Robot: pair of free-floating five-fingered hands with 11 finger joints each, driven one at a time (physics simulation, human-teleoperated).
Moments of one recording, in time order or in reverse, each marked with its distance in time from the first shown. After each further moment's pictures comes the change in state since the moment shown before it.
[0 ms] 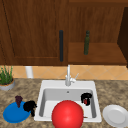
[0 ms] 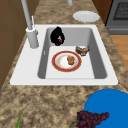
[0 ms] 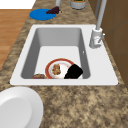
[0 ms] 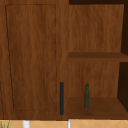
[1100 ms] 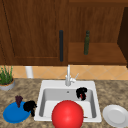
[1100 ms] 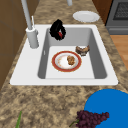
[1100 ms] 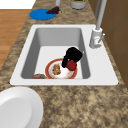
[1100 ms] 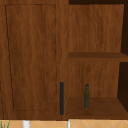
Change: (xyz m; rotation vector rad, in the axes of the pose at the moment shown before) left hand 0.000 0.000 0.000 0.000 0.000 0.000; right hand 0.071 -0.079 -0.011 0.055 0.048 0.032
